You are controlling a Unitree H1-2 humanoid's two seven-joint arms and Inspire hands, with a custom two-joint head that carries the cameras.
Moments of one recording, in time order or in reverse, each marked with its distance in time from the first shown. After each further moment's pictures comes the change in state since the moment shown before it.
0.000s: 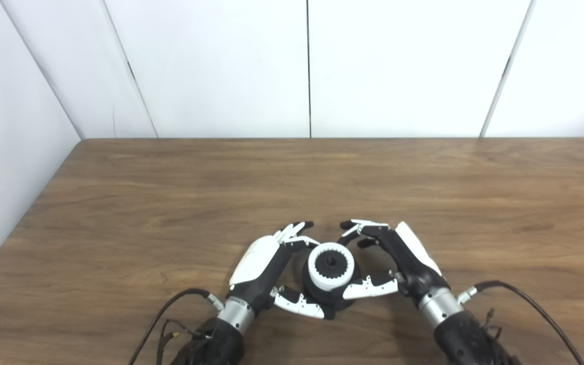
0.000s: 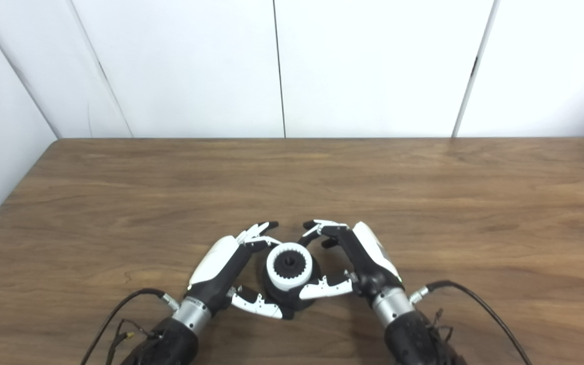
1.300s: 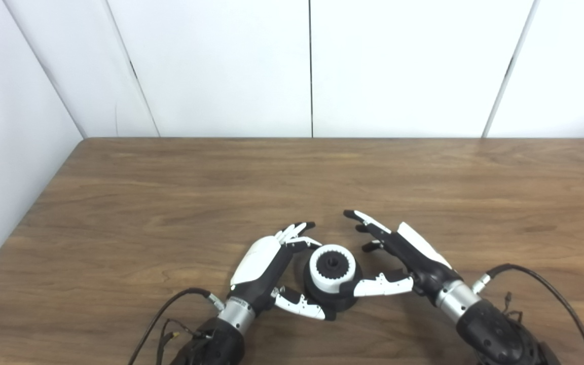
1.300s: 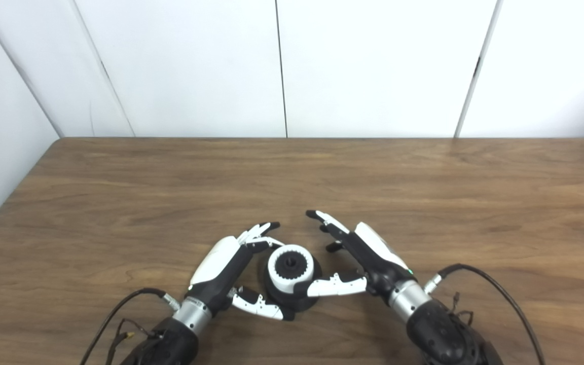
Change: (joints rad) left arm 0.002 0.004 -0.001 -0.002 -0.003 -0.003 -0.005; right arm -0.003 -0.071 -0.042 -0.025 0.089 0.011 0.099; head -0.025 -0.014
